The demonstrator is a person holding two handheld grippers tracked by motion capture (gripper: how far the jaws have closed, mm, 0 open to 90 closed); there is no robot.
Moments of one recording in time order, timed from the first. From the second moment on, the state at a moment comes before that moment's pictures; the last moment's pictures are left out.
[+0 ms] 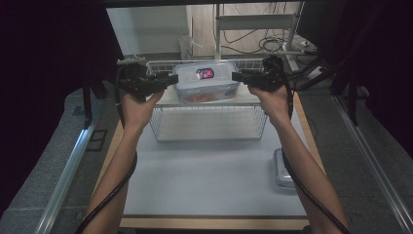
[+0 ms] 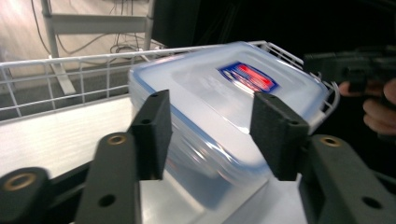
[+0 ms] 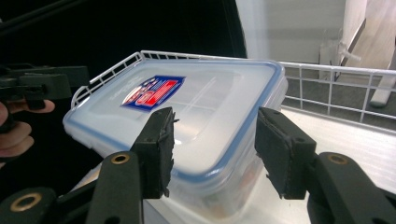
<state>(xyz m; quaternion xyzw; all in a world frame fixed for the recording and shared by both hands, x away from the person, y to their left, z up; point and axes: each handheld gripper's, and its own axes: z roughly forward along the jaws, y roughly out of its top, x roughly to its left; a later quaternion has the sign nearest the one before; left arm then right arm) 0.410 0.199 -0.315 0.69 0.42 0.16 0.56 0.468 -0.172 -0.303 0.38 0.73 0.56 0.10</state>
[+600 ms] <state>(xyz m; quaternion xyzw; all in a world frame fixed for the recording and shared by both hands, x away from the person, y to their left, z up) 0.381 0.183 -0.356 0.74 0.38 0.15 0.54 0.446 -0.188 -0.329 0.36 0.74 0.55 0.11</state>
